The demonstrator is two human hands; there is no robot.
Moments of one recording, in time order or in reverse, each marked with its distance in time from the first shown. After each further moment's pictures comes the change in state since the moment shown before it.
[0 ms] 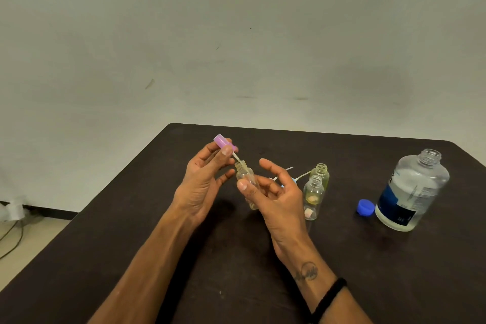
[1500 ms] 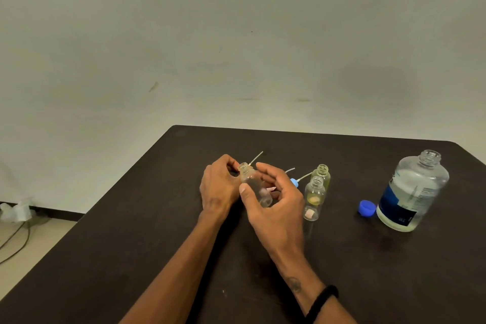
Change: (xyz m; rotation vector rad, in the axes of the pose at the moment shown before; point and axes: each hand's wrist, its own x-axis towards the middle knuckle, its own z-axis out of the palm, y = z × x) left_hand 0.035 -0.049 -0.001 1.170 0.342 0.153; right_hand -0.014 0.000 0.011 -0.380 0.189 -0.346
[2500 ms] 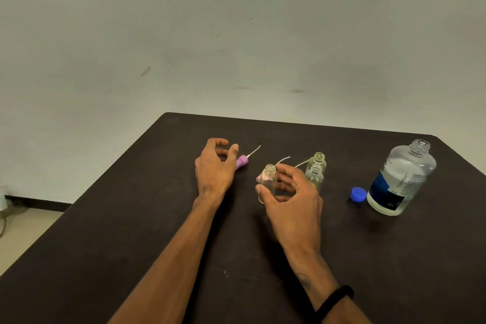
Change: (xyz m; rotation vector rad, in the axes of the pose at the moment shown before) left_hand 0.008 -0.010 0.004 -0.268 0.092 -0.049; right_hand -0.007 0.005 -0.028 -0.213 0.028 0.089
